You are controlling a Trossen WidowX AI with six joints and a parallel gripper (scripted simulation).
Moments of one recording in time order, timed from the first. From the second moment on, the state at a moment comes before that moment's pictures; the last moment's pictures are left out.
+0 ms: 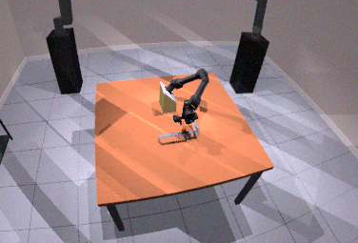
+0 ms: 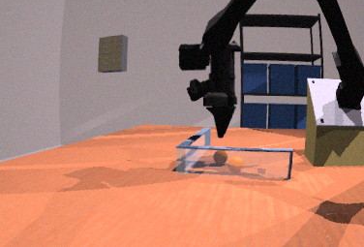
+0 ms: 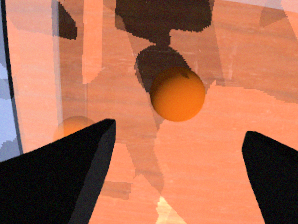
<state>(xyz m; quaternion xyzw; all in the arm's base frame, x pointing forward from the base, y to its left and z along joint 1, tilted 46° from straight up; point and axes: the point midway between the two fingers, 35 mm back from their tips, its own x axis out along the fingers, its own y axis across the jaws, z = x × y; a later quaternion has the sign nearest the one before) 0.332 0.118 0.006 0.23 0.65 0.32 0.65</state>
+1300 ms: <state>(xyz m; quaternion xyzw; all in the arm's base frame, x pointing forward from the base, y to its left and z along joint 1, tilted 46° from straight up) 0.328 0.156 -0.034 0.24 0.66 0.31 0.64</state>
